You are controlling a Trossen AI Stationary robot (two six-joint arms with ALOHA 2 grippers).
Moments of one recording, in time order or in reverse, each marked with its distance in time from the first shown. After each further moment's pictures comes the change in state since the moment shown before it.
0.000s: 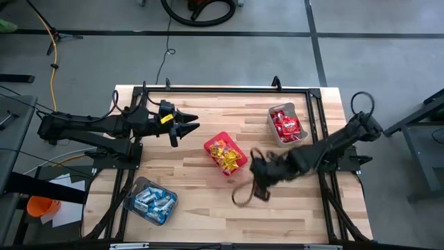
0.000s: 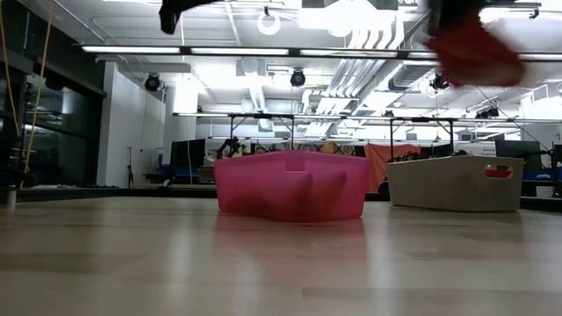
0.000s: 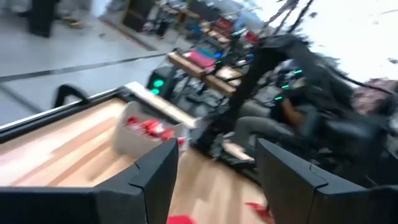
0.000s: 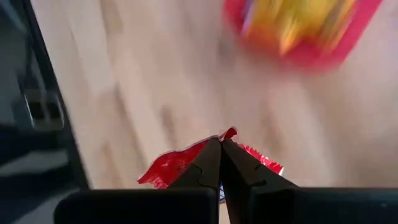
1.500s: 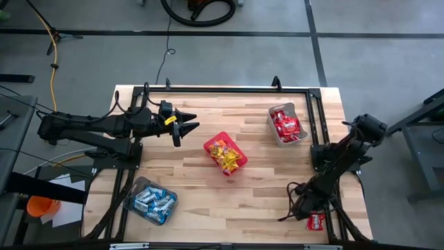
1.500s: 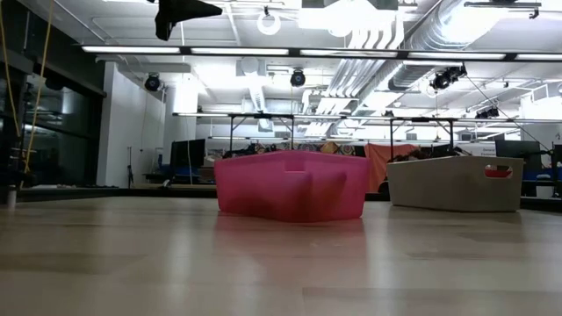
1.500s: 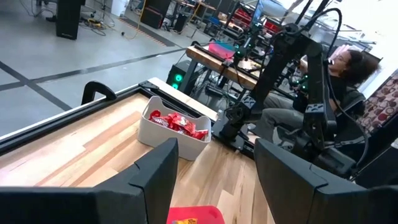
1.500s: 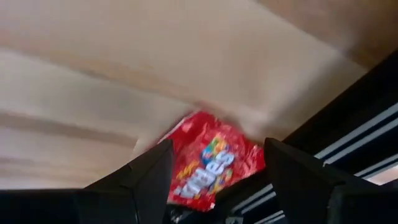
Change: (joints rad) left arm 0.001 0.000 0.000 -0.062 -0.059 0.046; right arm 0.433 -0.049 -0.640 0.356 -0.612 1.201
